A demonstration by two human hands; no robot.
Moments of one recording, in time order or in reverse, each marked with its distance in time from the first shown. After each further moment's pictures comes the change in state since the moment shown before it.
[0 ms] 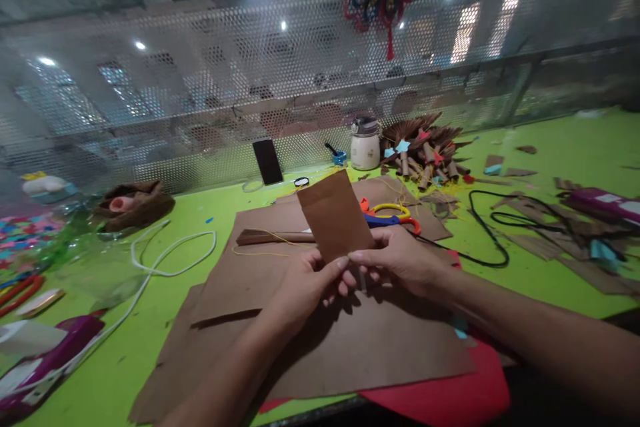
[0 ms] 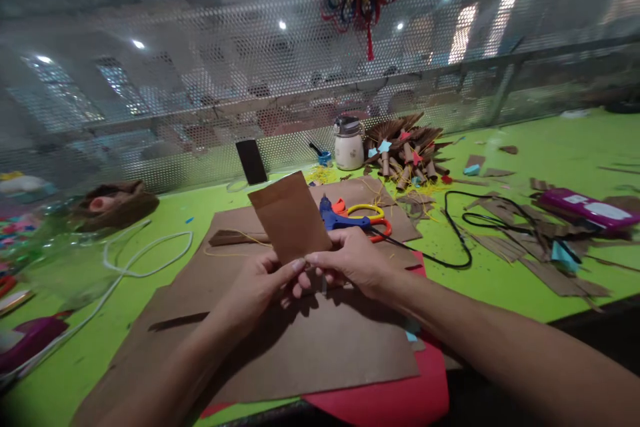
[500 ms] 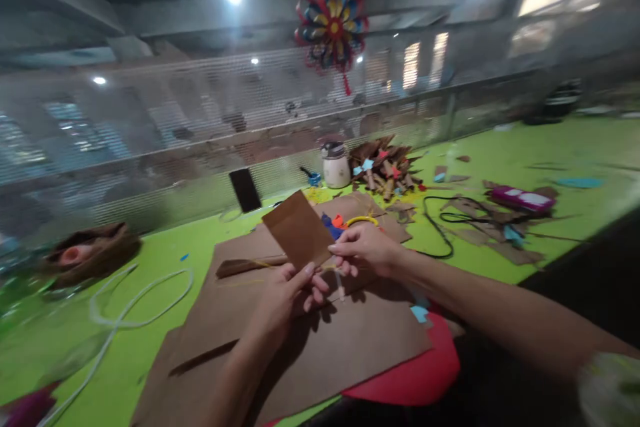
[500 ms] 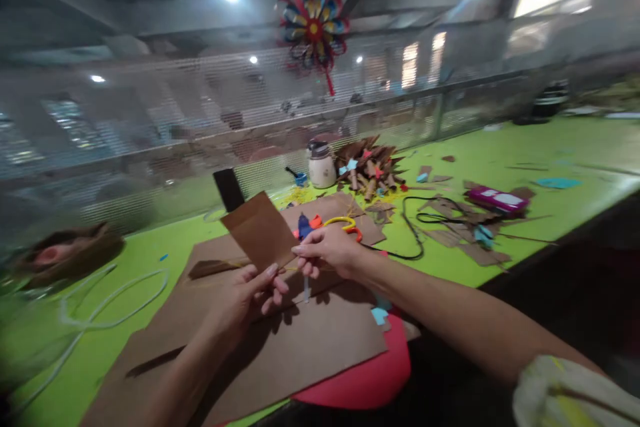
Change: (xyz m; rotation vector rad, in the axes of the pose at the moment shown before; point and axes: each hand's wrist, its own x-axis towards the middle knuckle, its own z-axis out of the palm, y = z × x) left_hand 0.003 0.004 -0.005 -0.076 0.077 0.015; right_hand 0.019 -0.007 -0.018 0.079 -0.014 -0.088
